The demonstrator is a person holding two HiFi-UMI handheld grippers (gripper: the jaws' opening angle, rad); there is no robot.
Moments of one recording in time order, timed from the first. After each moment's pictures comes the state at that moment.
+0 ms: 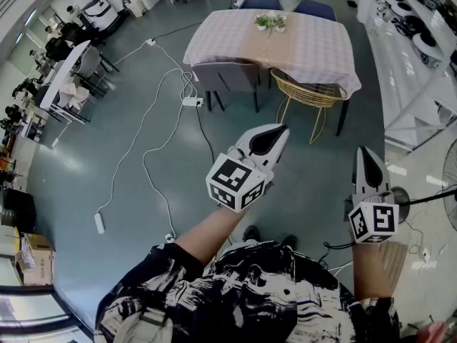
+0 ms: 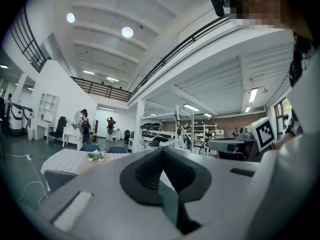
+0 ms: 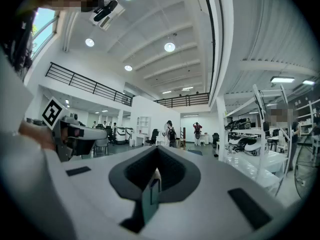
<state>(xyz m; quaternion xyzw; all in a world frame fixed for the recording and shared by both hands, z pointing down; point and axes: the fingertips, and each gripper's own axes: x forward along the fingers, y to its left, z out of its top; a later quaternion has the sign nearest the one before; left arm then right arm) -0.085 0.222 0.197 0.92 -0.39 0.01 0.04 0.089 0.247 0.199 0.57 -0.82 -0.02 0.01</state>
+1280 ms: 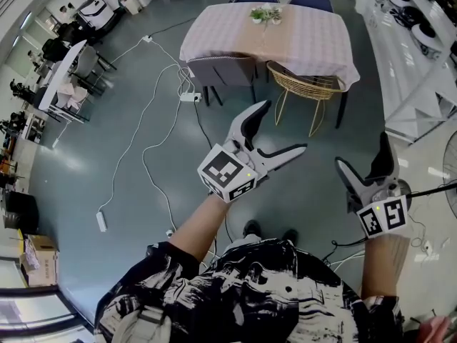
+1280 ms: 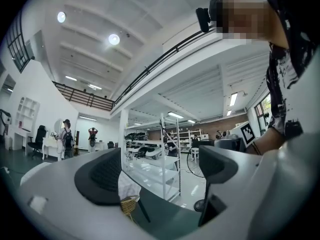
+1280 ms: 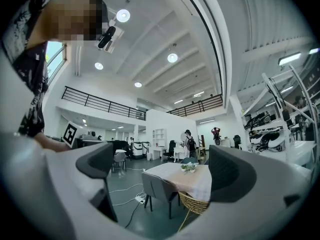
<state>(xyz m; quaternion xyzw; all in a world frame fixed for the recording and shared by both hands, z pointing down) -0.058 0.224 0.181 0.95 -0.30 -0.04 -0.02 0.093 0.246 0.181 0.48 -0.88 -0.02 -0.07</state>
